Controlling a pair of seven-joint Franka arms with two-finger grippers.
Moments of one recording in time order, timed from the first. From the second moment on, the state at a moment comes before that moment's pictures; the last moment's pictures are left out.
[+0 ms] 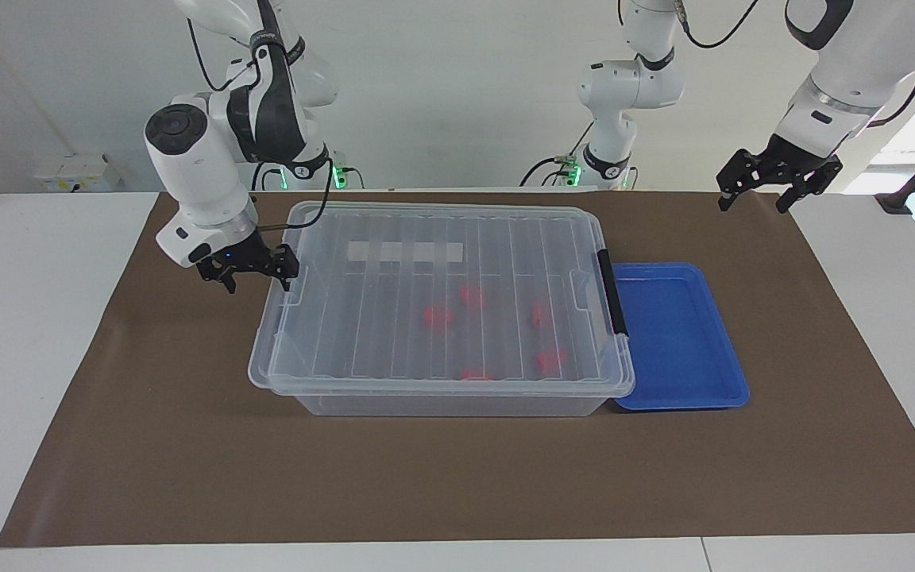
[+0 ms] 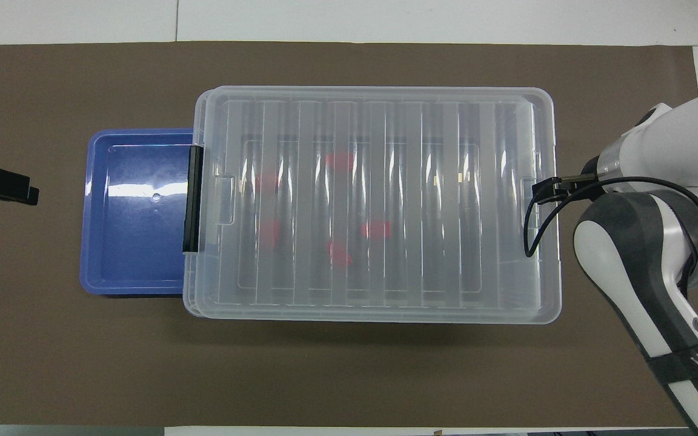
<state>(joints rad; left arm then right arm) -0.07 -0.04 0.03 -1.59 -0.02 1.52 0.07 -0.06 0.03 0.14 -1.95 -0.03 1.96 0.07</state>
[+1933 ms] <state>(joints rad) -0.07 -0.06 0.02 -1.62 -0.02 1.53 0.07 -0.07 0.03 -0.04 -1.95 -0.03 1.96 -0.17</state>
